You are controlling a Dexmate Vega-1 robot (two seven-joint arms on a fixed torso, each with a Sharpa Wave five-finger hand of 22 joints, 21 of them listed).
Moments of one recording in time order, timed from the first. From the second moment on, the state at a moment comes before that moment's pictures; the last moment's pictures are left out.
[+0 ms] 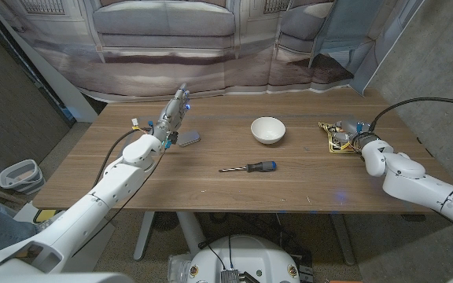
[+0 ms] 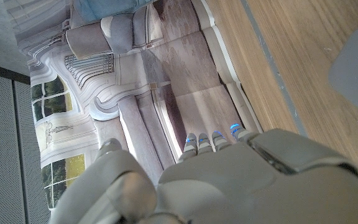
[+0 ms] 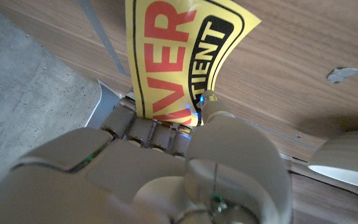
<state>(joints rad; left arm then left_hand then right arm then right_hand) 0.90 0.63 0.35 -1.57 -0.63 -0.13 0.06 0.29 -0.04 0.06 0.09 0.39 -0.07 0.05 0.20 0.18 -0.13 -0.01 0.20 0.18 -0.17 0.01 0.19 0.18 -0.17 -0.03 0.20 0.18 -0.91 -1.06 -0.58 -1.75 -0.42 -0.51 -0.15 0.80 0.16 0.34 -0.15 0.19 0.55 -0.13 0.27 0.19 0.59 -0.05 0.30 0.19 0.63 -0.06 0.22 0.19 0.66 -0.06 0.28 0.19</state>
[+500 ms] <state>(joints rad) 0.90 0.63 0.35 -1.58 -0.63 -0.13 0.06 0.29 -0.04 0.06 0.09 0.39 -0.07 0.05 0.20 0.18 -0.13 -0.01 0.20 0.18 -0.17 0.01 0.19 0.18 -0.17 -0.03 0.20 0.18 -0.93 -1.07 -0.55 -1.77 -0.40 -0.49 -0.18 0.81 0.15 0.35 -0.15 0.19 0.56 -0.13 0.26 0.19 0.60 -0.06 0.30 0.19 0.63 -0.06 0.21 0.19 0.64 -0.06 0.28 0.19</state>
